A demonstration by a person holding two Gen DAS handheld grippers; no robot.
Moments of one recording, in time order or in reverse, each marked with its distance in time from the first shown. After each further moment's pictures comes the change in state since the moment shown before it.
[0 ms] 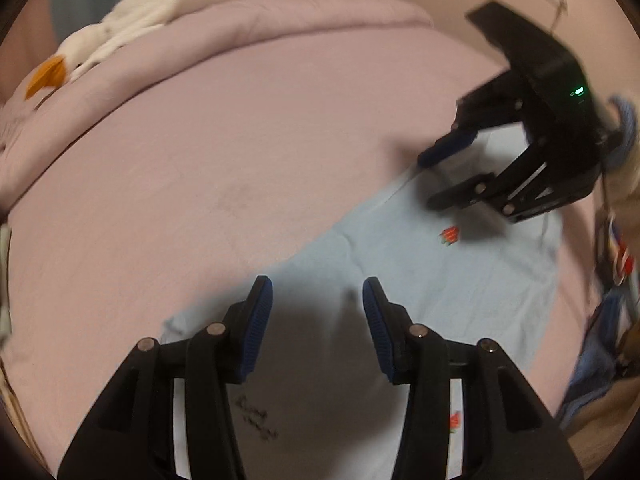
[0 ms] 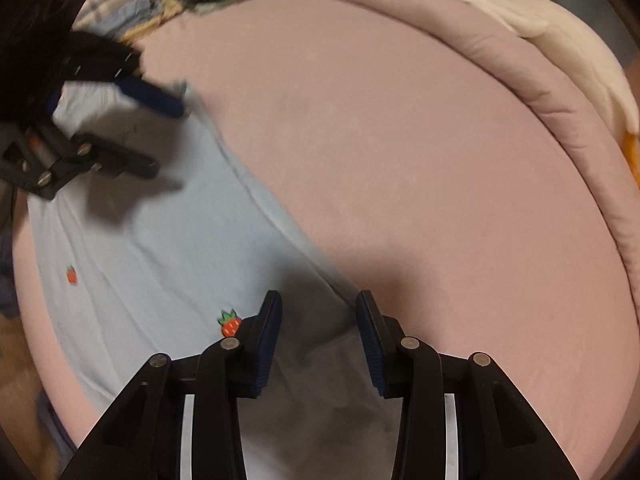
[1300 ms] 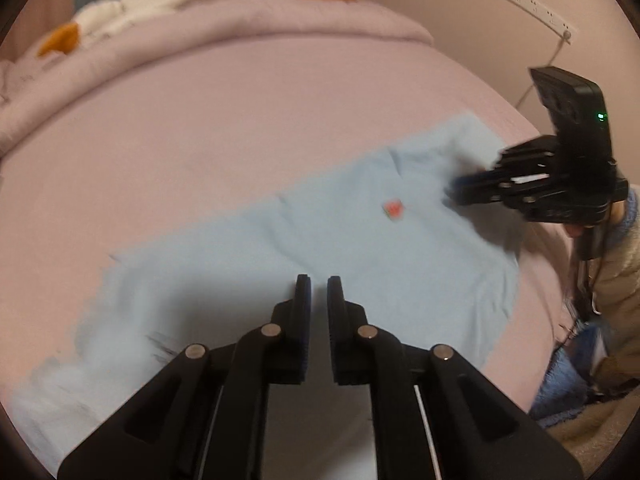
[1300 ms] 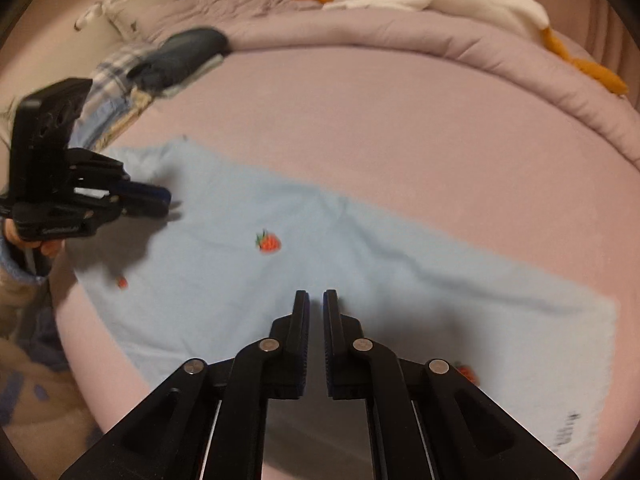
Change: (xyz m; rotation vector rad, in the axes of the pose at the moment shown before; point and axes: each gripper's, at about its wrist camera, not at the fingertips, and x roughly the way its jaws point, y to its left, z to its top) left arm -0.005 -0.028 -0.039 -0.148 -0.055 -0.068; right arm -0.028 0.001 -0.082 0.375 -0.209 0.053
